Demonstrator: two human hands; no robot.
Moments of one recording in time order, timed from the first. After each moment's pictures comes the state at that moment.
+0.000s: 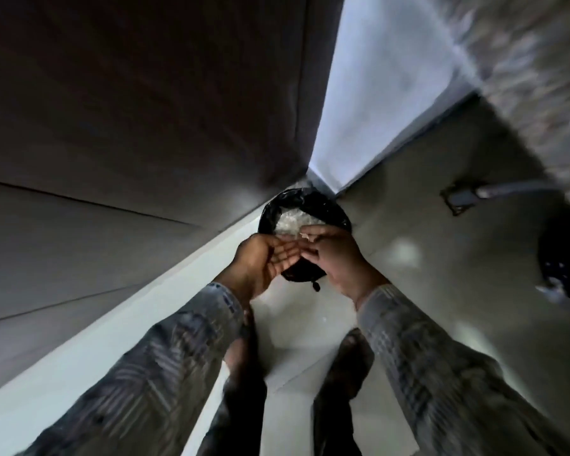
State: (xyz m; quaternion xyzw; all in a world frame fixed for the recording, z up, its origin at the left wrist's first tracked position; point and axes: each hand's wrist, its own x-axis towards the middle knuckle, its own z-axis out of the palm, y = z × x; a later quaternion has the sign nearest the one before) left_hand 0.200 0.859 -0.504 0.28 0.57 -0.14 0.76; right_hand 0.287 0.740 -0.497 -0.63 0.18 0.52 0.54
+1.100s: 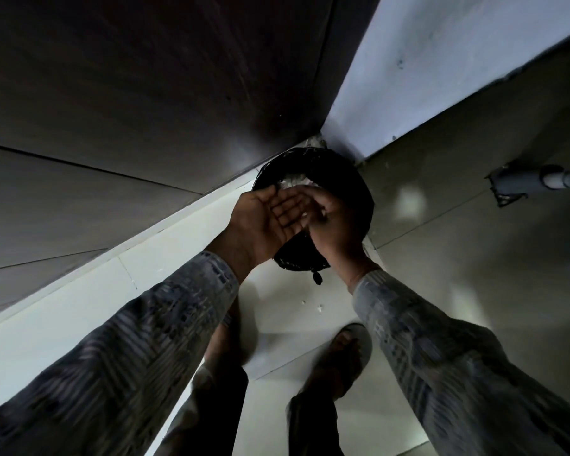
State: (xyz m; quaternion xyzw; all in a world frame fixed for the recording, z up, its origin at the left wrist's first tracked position) left_hand 0.223 0.864 -0.618 0.14 0.55 -0.05 0.82; right_hand 0.285 0.739 -0.641 -0.83 -0.25 0.27 0.42
